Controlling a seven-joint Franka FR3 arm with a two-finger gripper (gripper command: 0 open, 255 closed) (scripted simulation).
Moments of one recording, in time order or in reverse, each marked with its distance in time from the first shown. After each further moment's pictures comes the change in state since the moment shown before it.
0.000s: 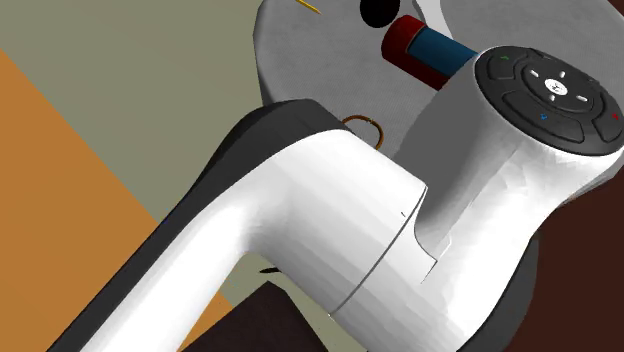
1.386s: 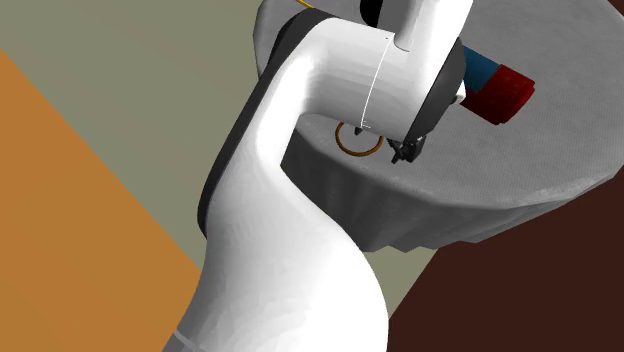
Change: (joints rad) arm 0.105 0.545 0.130 0.503 -0.195 0.059 0.205
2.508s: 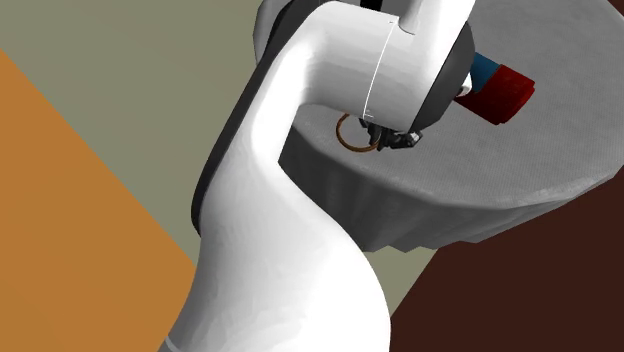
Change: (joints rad) arm 0.003 0.005 0.001 0.049 -0.001 -0.043 -0.001
